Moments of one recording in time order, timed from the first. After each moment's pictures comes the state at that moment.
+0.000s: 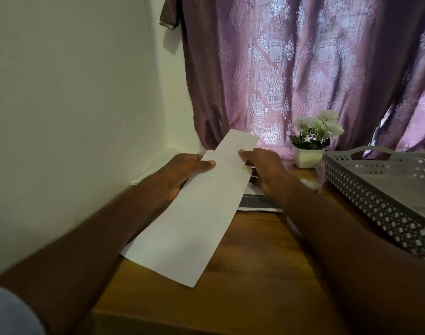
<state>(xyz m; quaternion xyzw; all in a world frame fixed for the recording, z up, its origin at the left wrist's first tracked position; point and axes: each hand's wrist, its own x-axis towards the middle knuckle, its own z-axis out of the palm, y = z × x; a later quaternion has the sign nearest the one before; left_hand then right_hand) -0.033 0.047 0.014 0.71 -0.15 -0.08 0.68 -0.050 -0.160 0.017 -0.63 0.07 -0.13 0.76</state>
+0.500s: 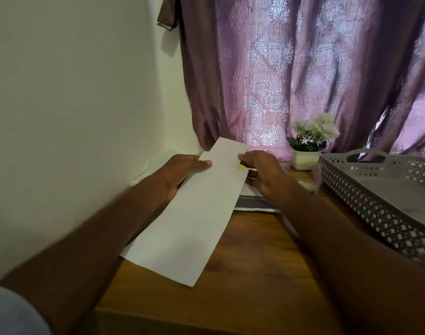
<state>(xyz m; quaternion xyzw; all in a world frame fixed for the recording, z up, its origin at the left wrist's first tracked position) -0.035 0.049 0.018 0.70 -0.12 -0.08 0.70 -0.051 -0.163 0.017 -0.62 0.05 -0.11 0.78</state>
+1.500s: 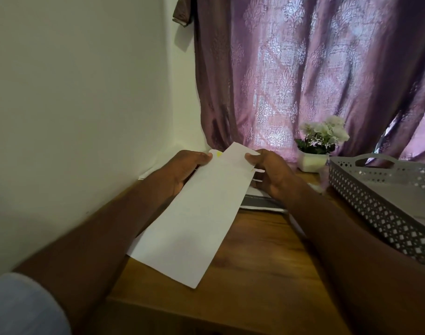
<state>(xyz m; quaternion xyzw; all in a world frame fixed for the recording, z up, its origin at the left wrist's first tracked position) -0.031 0.053 0.019 0.69 -0.07 -0.07 0.72 -0.051 -0.167 0.016 -0.64 0.03 -0.07 0.77</state>
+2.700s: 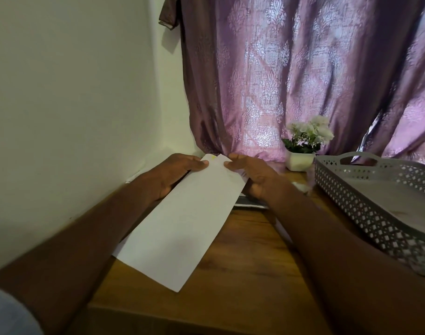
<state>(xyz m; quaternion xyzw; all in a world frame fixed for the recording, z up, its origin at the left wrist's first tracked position) -0.042 0.048 0.026 0.72 -0.13 -0.12 0.67 -0.053 -0.157 0.018 -0.58 0.02 -0.01 0.82</state>
